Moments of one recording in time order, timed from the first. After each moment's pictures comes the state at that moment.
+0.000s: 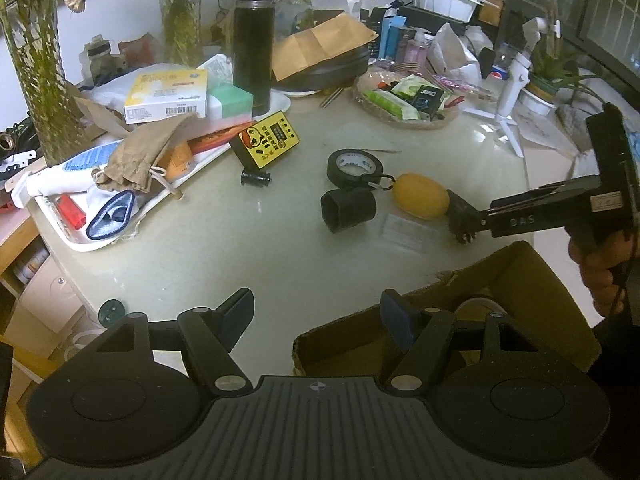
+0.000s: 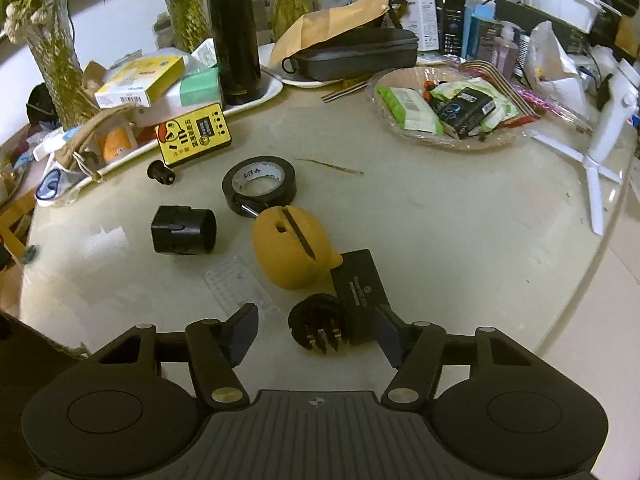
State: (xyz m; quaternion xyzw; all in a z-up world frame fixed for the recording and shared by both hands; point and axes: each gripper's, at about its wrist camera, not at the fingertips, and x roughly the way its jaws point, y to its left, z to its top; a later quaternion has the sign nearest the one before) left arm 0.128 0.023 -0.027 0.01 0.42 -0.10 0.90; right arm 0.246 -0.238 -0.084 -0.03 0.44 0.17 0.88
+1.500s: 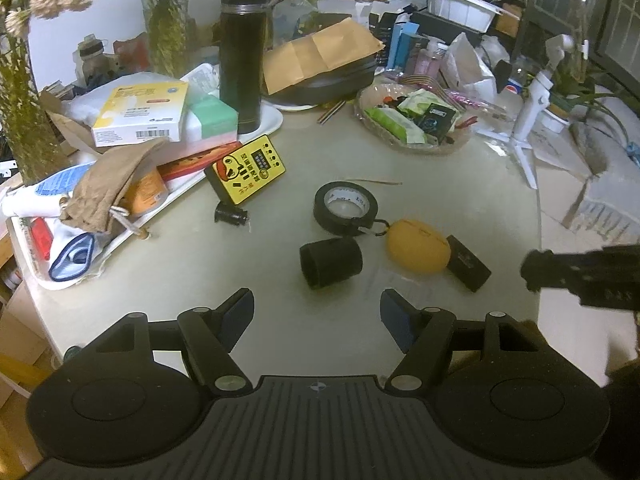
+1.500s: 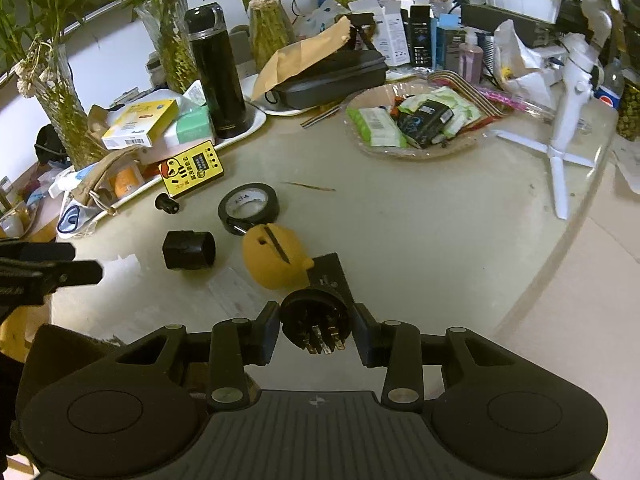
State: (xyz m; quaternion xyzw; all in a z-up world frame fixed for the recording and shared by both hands) left arm 0.192 -0.016 -0.025 -0.01 0.42 -0.08 0.90; right arm 0.217 -0.289 -0.047 0.02 0.43 0.17 0.89
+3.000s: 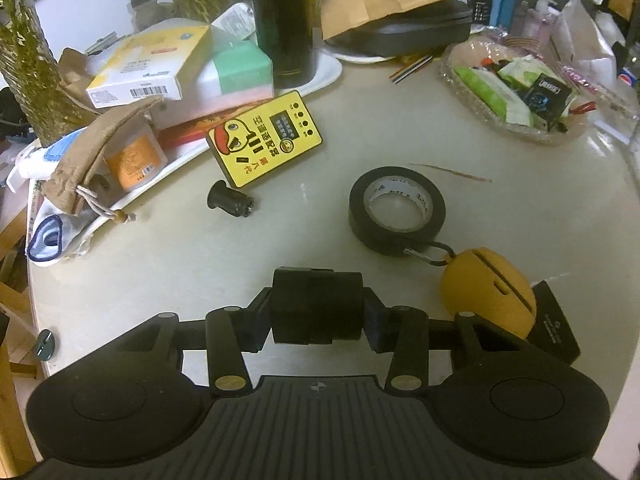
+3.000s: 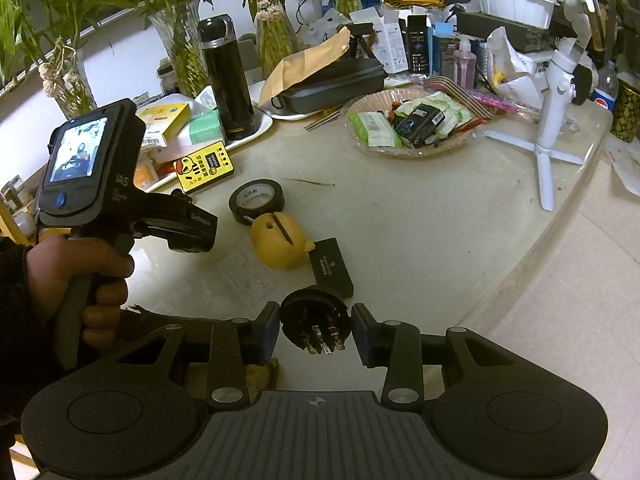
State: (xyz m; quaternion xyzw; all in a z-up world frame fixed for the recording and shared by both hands) left arm 0.277 -0.067 -0.076 -0.01 0.49 0.08 0.87; right arm 0.183 -0.305 -0.035 0.02 0.41 0.18 0.89
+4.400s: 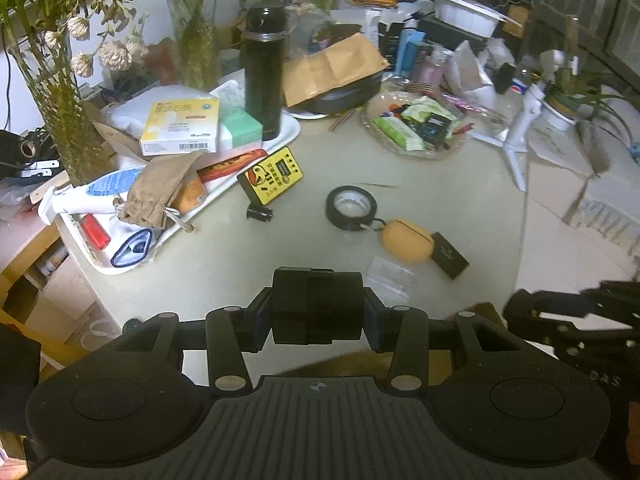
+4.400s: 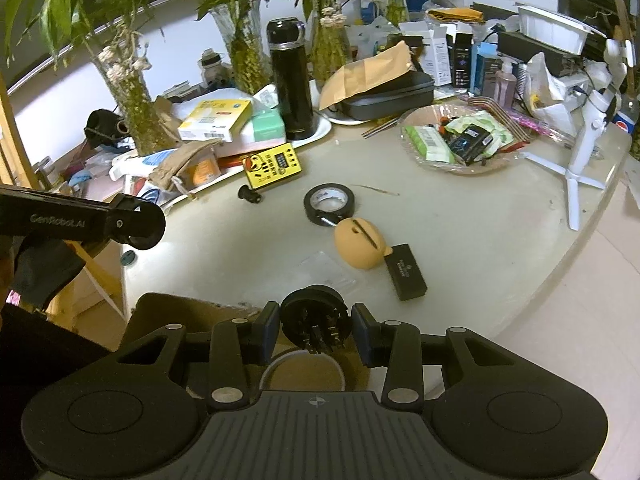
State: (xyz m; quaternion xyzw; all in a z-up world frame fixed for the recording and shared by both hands) left arm 0.148 0.001 0.043 -0.01 0.45 -0.07 0.89; right arm 0.143 -0.239 0.018 0.00 0.42 0.21 0.88
